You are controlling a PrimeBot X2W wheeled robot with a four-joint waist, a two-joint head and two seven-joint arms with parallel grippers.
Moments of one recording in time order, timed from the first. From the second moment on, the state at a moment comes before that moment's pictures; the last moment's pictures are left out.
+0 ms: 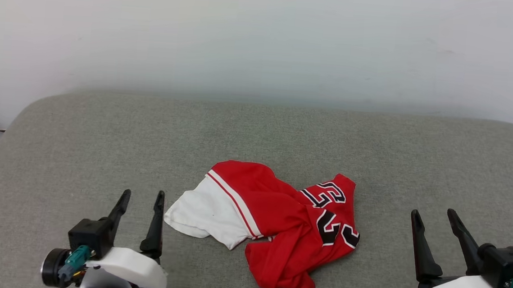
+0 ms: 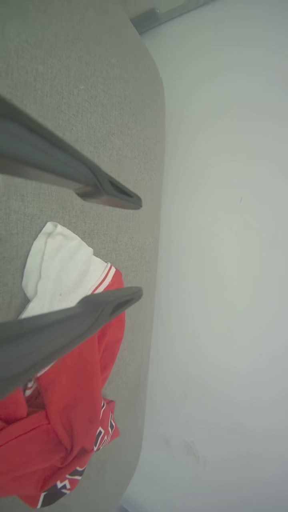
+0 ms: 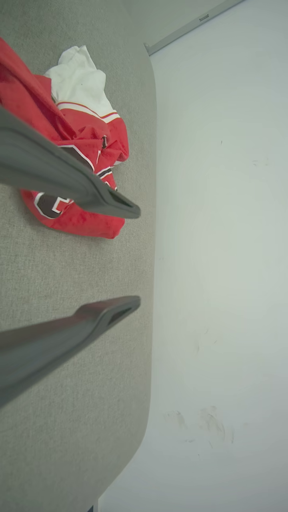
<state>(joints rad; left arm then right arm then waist) -0.09 0.23 -0.25 0.22 -0.41 0.08 -0.26 0.06 -0.05 -0.04 -0.05 0.13 0.13 -0.03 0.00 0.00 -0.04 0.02</state>
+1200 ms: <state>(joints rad) -0.17 0.20 -0.31 0.14 -0.38 0.04 -0.26 -0.33 -0.16 -0.01 0.30 0.29 0.13 0.53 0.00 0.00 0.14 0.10</state>
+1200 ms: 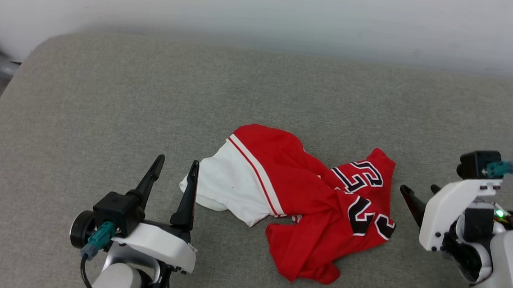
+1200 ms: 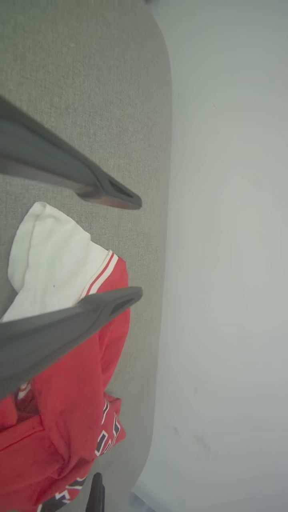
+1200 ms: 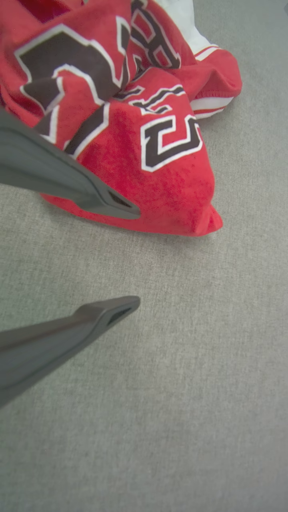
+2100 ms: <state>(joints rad) -0.20 0.12 -0.21 0.17 -0.31 -0.03 -0.26 -0.63 -0.26 0.34 0.62 0.55 0.13 0.66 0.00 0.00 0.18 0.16</state>
